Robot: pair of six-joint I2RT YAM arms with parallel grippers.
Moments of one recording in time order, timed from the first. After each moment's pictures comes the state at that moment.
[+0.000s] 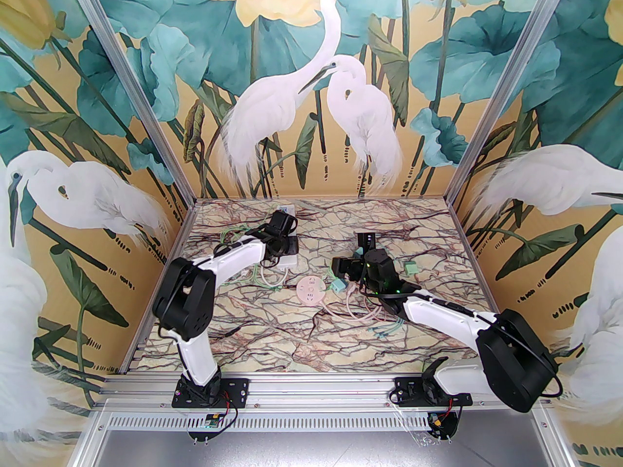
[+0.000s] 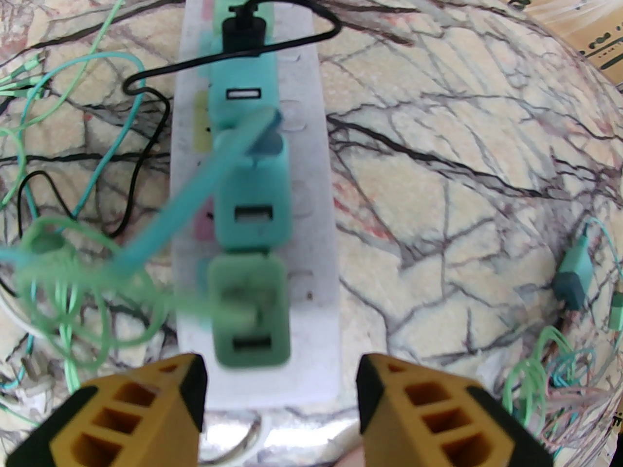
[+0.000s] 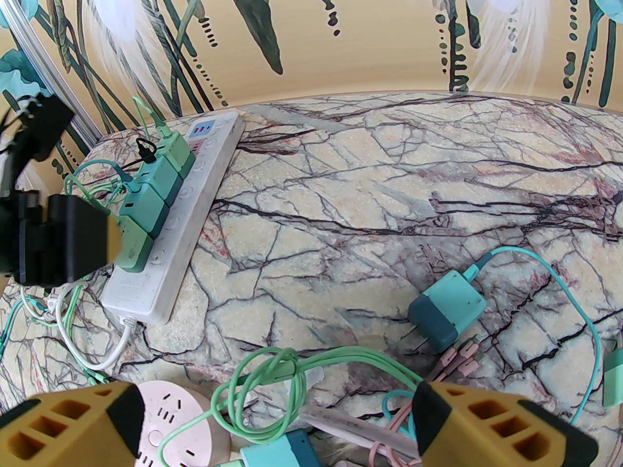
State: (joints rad) left arm -0.46 1.88 1.36 -0.46 -0.19 -0.47; right arm 0.60 1.36 0.65 0.25 0.11 0.41
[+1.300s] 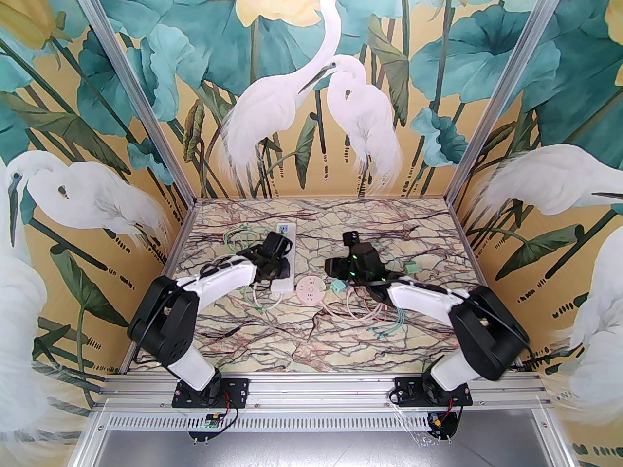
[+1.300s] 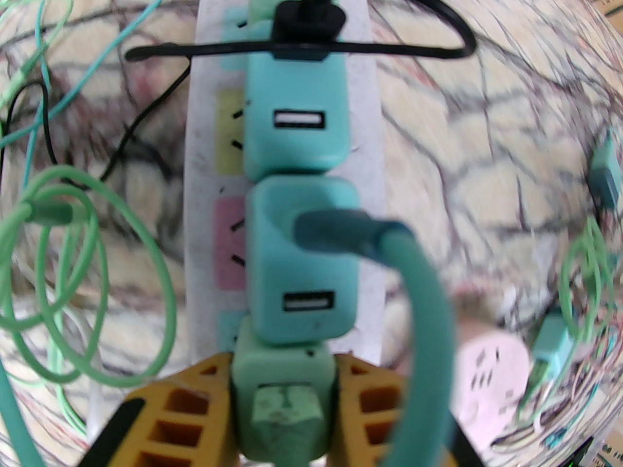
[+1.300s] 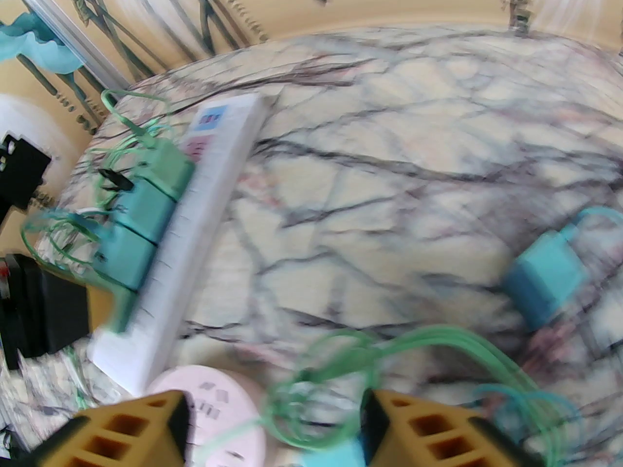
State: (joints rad) left arm -0.54 1.62 1.01 -0.46 -0.16 -0.53; right arm 0.62 1.62 0.85 0.21 -0.14 0.50
